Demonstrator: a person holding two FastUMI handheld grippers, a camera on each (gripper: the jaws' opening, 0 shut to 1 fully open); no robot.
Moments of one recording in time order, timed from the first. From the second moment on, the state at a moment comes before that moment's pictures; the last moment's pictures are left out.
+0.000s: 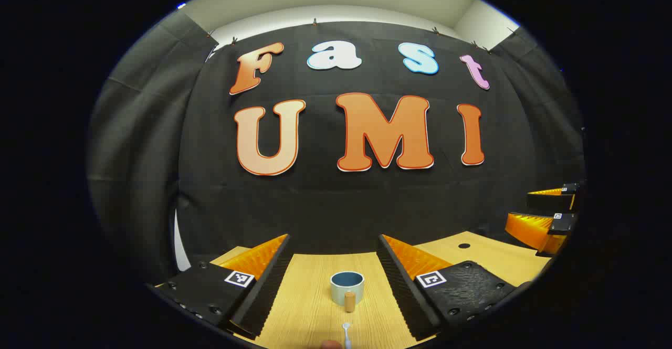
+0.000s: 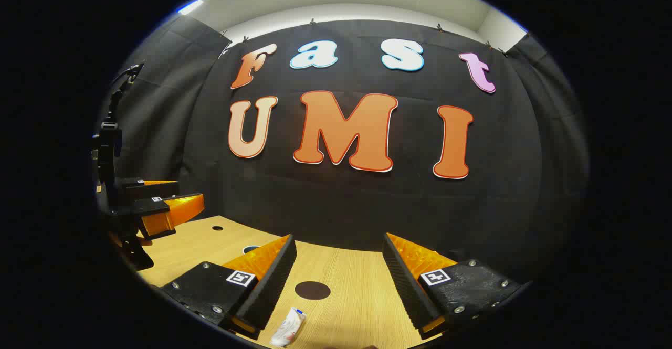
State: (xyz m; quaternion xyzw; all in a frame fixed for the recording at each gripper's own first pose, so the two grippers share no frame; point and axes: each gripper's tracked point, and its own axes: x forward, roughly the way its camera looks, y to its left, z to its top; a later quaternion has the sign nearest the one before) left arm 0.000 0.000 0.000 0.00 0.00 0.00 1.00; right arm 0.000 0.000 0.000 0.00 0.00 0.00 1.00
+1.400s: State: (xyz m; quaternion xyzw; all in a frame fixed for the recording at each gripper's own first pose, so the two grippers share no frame) left arm 0.007 -0.001 -0.073 0.02 0.17 -0.01 0.99; right arm 0.007 0.024 -0.078 0.02 0.15 0.05 0.99
